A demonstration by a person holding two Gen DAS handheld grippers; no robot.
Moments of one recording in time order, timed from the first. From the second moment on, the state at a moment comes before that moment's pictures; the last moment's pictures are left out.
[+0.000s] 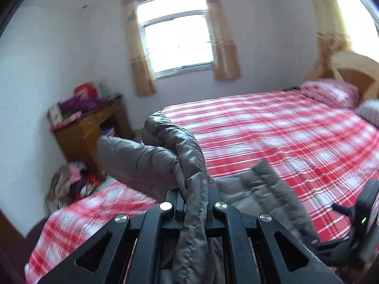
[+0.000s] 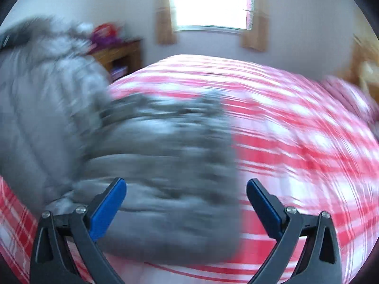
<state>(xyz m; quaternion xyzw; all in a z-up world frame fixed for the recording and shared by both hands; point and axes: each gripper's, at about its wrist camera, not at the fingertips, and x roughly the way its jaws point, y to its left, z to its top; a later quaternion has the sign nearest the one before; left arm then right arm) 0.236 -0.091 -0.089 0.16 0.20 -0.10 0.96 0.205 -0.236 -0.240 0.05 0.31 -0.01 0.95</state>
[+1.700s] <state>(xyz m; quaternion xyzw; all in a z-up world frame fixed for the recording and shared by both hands) 0.405 -0.035 -0.155 0.02 0.31 0.12 0.94 0.393 -0.214 -0.153 0.06 0.33 -0.05 0.94</state>
